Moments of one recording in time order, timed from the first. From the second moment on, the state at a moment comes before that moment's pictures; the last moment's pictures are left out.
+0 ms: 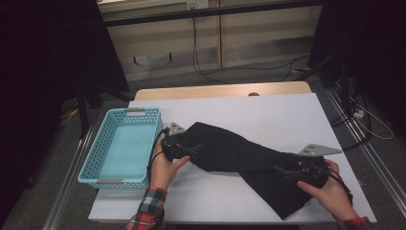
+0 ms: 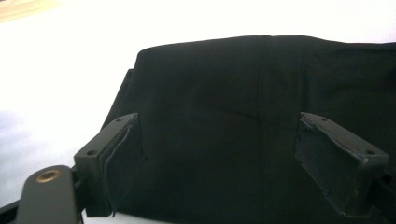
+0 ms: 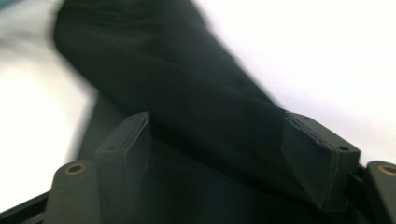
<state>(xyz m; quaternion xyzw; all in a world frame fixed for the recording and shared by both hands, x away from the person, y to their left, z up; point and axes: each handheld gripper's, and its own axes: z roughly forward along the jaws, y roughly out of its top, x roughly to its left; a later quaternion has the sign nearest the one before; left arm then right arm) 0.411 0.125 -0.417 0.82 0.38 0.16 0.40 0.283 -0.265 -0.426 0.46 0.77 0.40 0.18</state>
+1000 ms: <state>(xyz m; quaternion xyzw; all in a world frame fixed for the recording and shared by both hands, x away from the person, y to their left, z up) 0.402 0.128 -0.412 0.81 0.38 0.15 0.41 0.281 -0.173 -0.455 0.35 0.85 0.37 0.15</state>
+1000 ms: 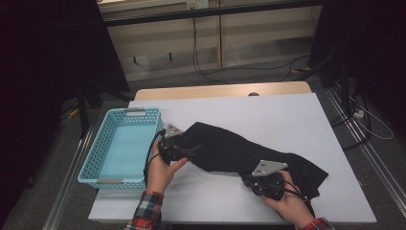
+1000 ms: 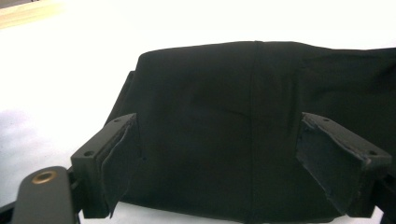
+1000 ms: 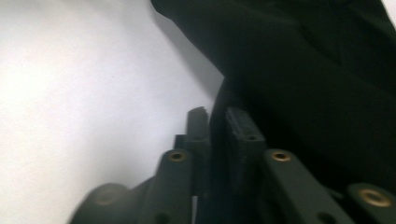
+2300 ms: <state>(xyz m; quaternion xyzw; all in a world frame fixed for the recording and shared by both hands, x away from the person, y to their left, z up) 0.403 0.121 -0.412 0.82 0.36 0.15 0.41 0.285 -0.192 -0.454 0.37 0.84 0.35 0.17</state>
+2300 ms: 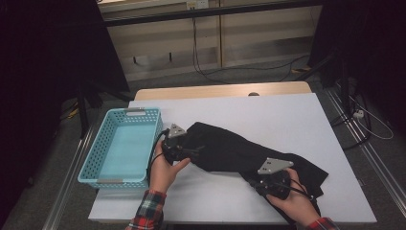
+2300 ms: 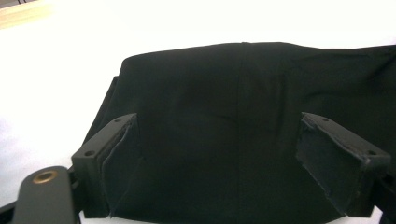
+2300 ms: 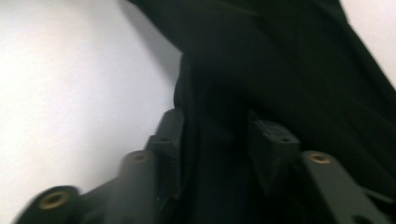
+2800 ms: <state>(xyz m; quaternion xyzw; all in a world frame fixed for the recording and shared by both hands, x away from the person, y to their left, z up) 0.406 0.119 -0.414 0.82 0.36 0.15 0.41 0.274 -0.207 -0.446 0.34 0.86 0.36 0.10</state>
